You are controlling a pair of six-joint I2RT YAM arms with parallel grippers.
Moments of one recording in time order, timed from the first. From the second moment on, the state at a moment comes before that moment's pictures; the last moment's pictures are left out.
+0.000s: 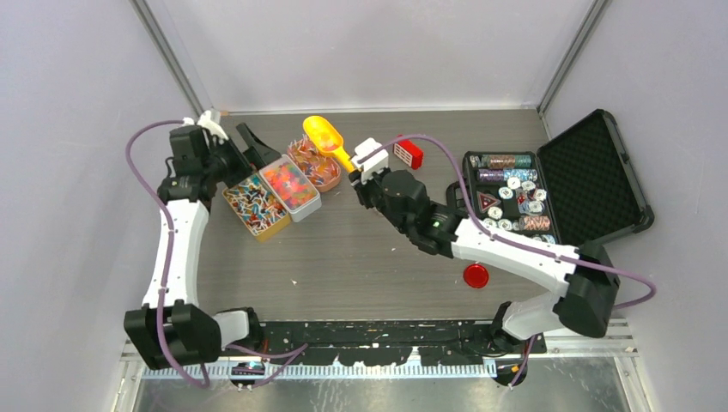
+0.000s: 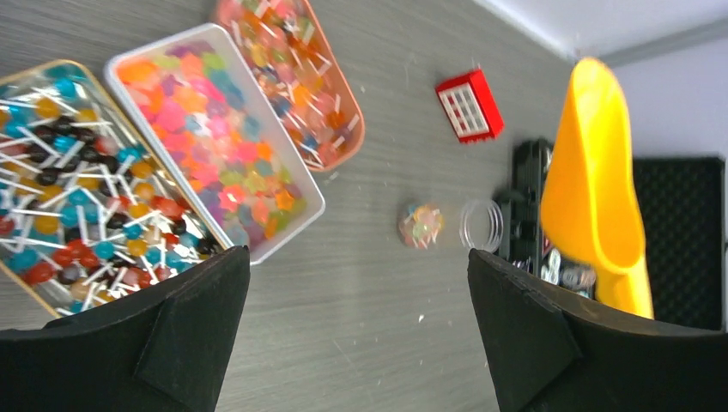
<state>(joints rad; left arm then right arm) 0.16 1.23 1.22 -0.54 0.46 -0.51 1.00 1.42 1.13 0.14 0.40 -0.09</state>
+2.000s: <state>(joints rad) -0.20 0.88 0.95 -0.72 0.26 -0.23 1.00 1.13 1.19 -0.88 0.51 -0.01</state>
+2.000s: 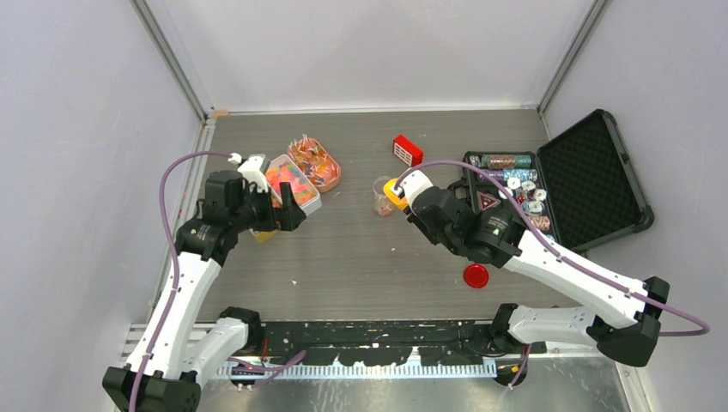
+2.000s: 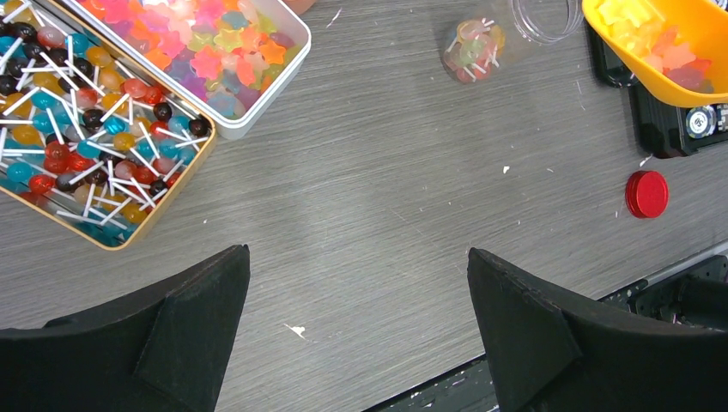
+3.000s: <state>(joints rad) -0.20 0.88 0.95 -0.72 0.26 -0.23 1.00 1.30 1.39 -1.08 0.49 0.03</state>
